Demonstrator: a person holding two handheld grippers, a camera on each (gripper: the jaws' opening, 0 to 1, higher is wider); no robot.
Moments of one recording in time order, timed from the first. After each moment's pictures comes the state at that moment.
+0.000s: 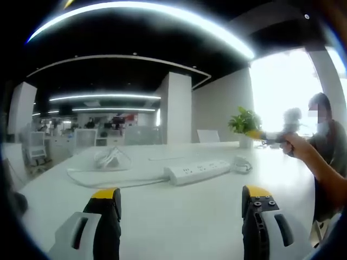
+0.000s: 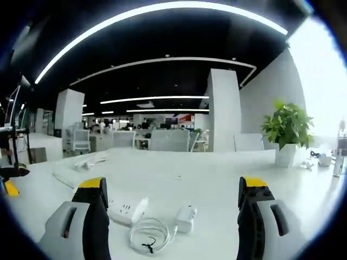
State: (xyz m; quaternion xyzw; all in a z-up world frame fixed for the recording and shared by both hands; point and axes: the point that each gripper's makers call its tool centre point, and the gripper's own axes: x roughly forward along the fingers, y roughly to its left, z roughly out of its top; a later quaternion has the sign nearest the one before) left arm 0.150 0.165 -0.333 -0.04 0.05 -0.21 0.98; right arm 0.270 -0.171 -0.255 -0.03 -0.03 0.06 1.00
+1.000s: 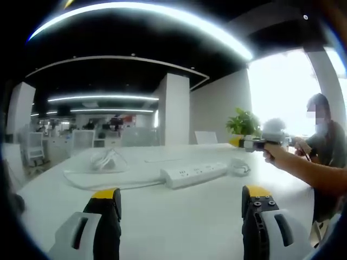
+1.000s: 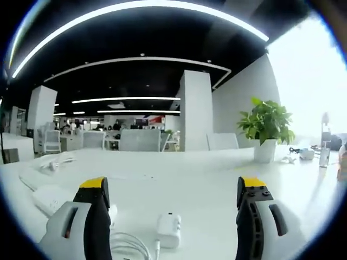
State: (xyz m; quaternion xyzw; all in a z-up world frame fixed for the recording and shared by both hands) left arm 0.150 0.153 -0.331 -0.04 0.04 -0.22 0.97; right arm 0.324 -0.198 -0.282 -0.03 -0.03 -0.05 1.00
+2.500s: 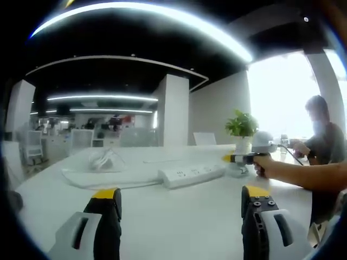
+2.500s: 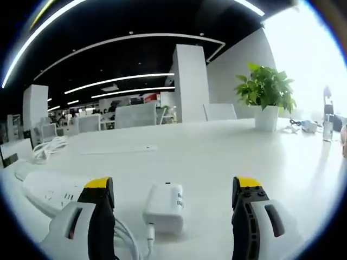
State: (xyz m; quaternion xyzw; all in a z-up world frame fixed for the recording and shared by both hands) left arm 0.148 0.149 -0.332 -0.04 0.04 -0.23 0.97; right arm 0.340 -0.201 -0.351 0.01 0.07 -0.06 1.00
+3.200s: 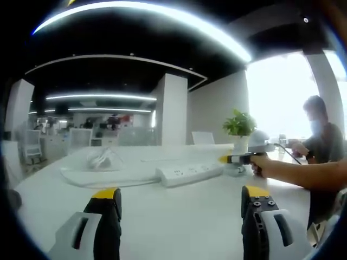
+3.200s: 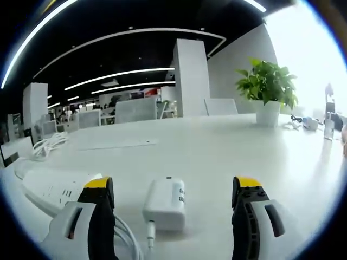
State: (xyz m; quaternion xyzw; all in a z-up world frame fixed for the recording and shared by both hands) left arm 0.144 0.145 -0.334 -0.04 0.04 -0.23 0.97; right arm 0.350 -0.202 -0.359 0.01 0.09 -0.05 0.99
